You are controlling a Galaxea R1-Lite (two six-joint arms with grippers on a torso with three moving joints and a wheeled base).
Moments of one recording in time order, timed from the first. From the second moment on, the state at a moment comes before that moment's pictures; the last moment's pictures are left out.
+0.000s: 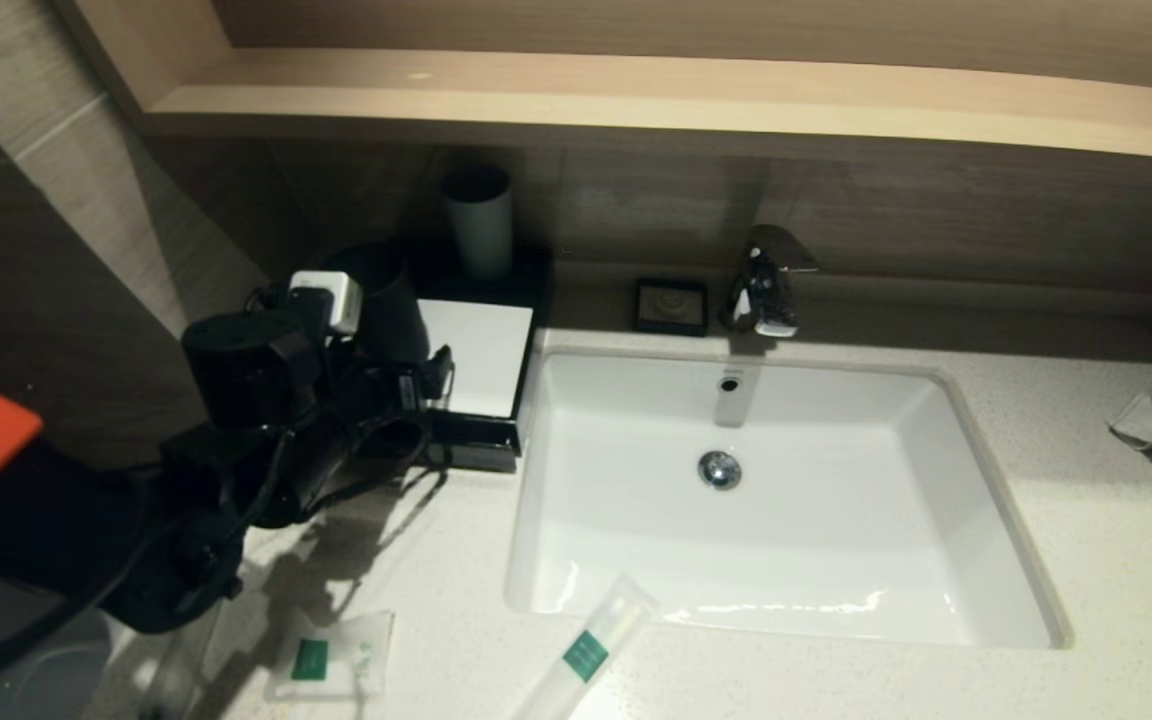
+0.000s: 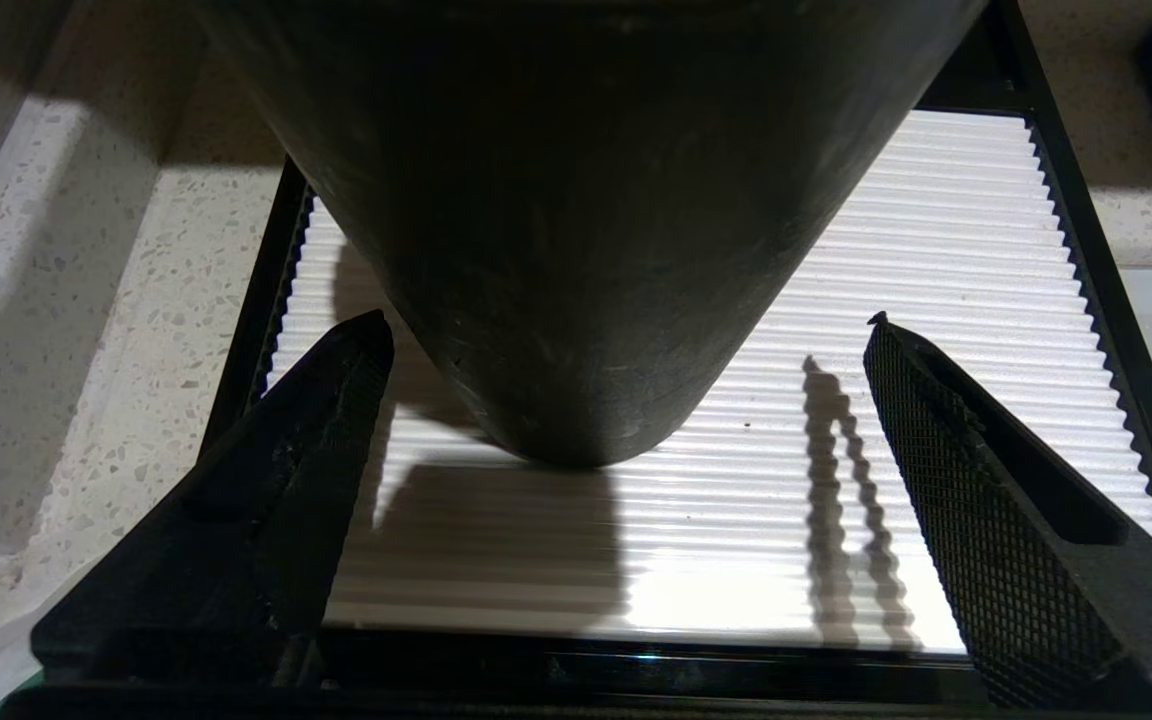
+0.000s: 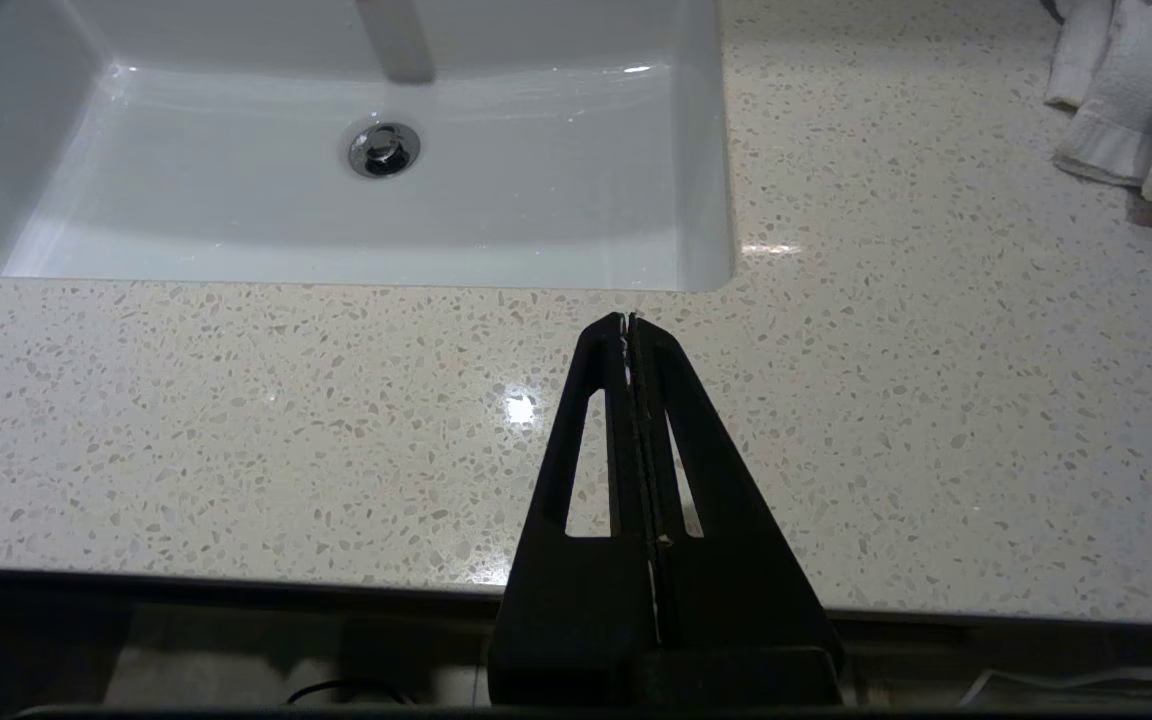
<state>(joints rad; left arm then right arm) -0.38 1.83 -0.74 -1.09 0.27 0.01 0.00 0.00 0.00 0.00 -0.01 0.04</state>
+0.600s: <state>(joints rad) -0.38 1.86 -0.75 -1.14 0.28 0.04 0.00 0.00 0.00 0.00 -0.01 0.04</state>
